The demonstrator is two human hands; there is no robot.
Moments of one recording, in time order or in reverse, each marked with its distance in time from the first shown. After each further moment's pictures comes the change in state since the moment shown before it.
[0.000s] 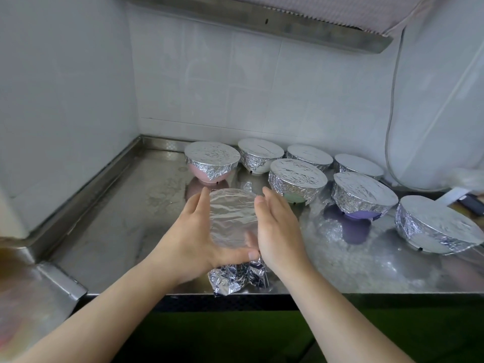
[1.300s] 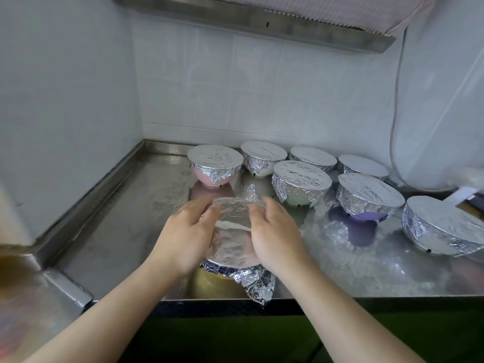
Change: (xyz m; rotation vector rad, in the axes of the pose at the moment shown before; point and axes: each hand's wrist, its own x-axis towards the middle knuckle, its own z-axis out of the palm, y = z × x) left_hand 0.011 0.001 -0.005 -0.199 0.195 -0.214; right_hand -0.009 -0.033 -0.007 -0.152 -0.119 0.017
